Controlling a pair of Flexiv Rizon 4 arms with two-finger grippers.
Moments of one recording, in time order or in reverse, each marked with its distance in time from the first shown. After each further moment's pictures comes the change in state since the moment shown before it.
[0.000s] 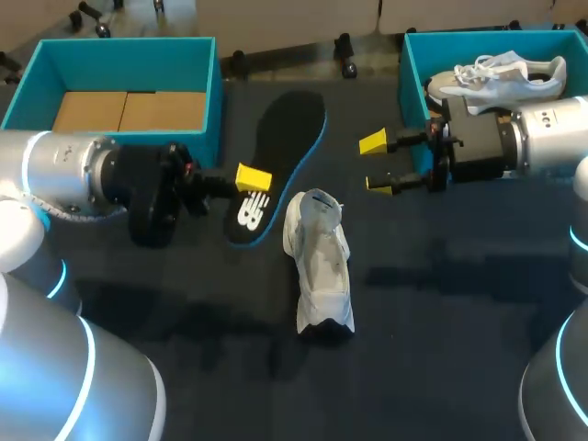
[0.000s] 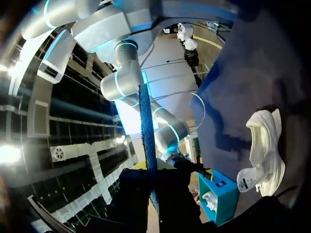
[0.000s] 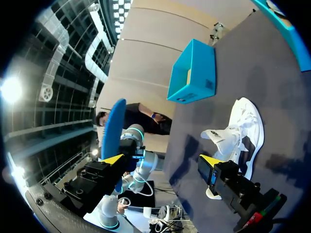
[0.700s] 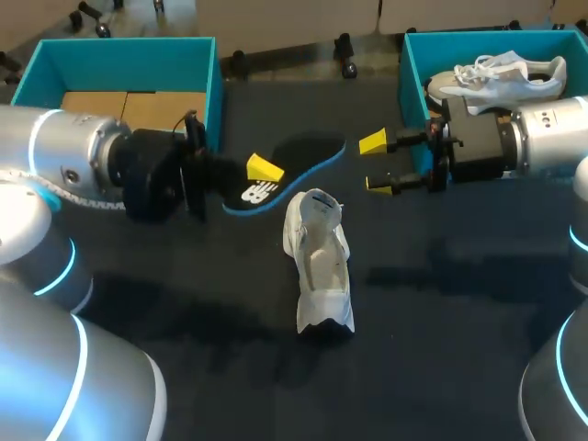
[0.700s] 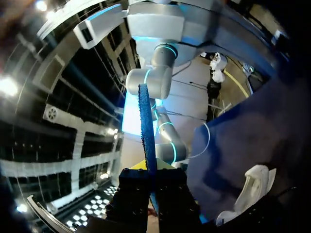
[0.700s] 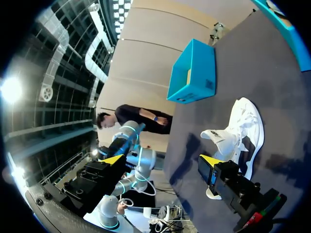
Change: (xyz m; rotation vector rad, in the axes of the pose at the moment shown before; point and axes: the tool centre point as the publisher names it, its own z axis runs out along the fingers) left arm -0.024 -0.010 0.021 0.093 -0.010 -0.434; right arm 0.000 0.000 0.000 0.000 0.000 0.000
